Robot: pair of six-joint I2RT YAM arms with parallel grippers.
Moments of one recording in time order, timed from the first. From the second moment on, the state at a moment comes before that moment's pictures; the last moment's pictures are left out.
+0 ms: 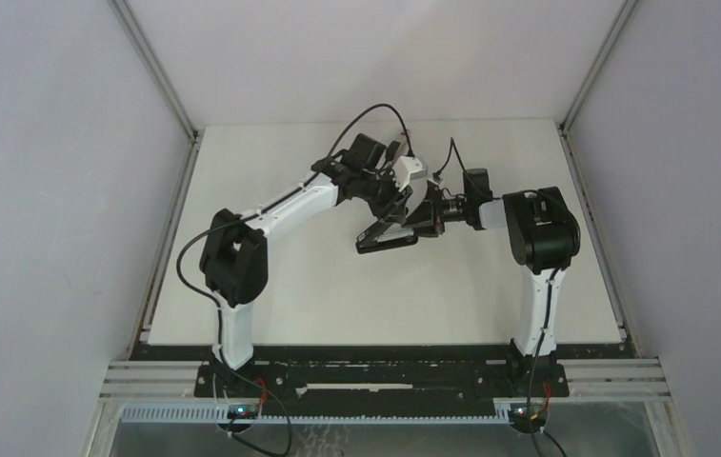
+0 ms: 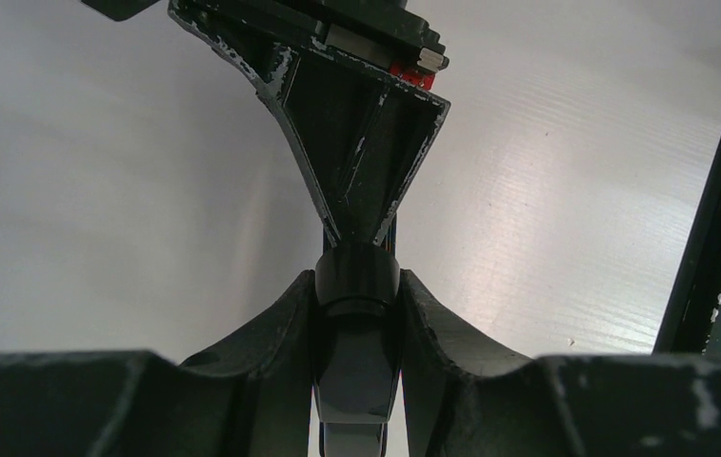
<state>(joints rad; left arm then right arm) -0.66 1.98 1.69 -0.58 0.53 0.32 0.16 2.12 1.10 0.27 -1.31 0.79</state>
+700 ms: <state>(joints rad) -0.66 1.95 1.69 -0.59 0.53 0.32 0.17 2.15 1.05 0.56 -1.35 1.01</state>
